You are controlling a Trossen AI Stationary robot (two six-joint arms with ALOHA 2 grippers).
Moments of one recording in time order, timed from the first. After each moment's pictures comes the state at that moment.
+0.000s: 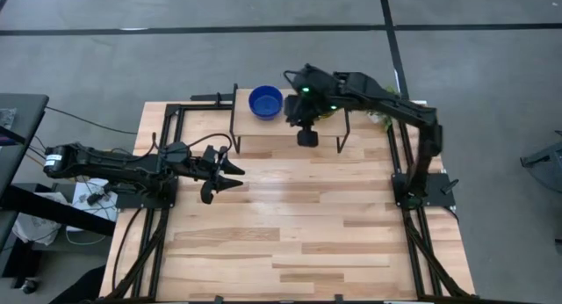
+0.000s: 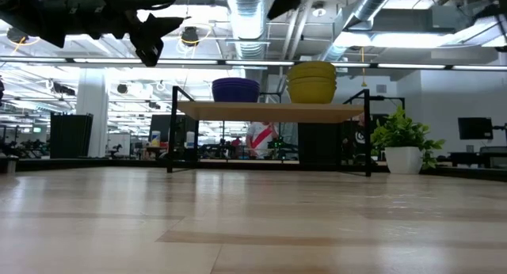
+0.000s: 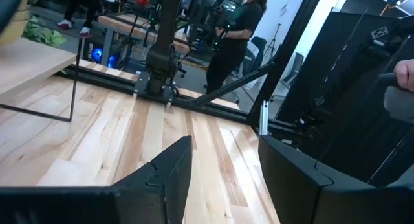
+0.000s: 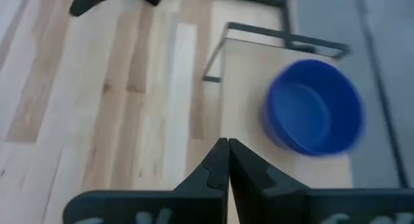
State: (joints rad) left arm 0.04 0.70 0.31 0.54 0.24 -0.30; right arm -0.26 1.83 2.12 -1.16 -0.06 -0.43
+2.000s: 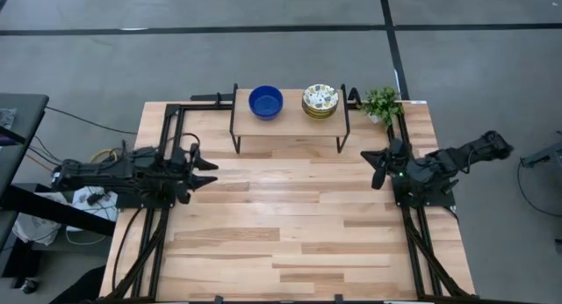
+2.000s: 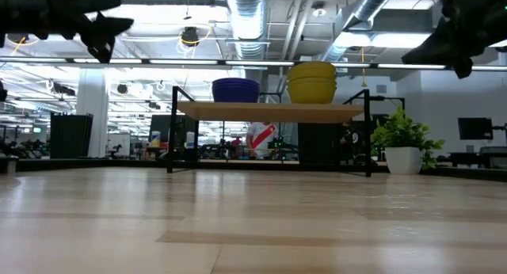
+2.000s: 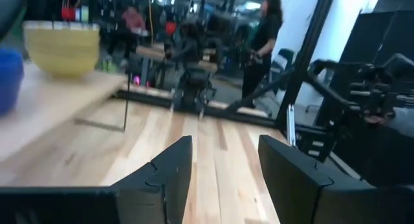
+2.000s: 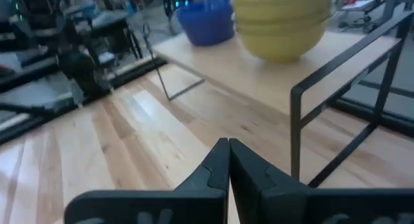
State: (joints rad) left arm -0.02 0.05 0.20 0.04 0.04 -0.19; right arm 0.39 0.32 0.38 -0.49 0.84 0.54
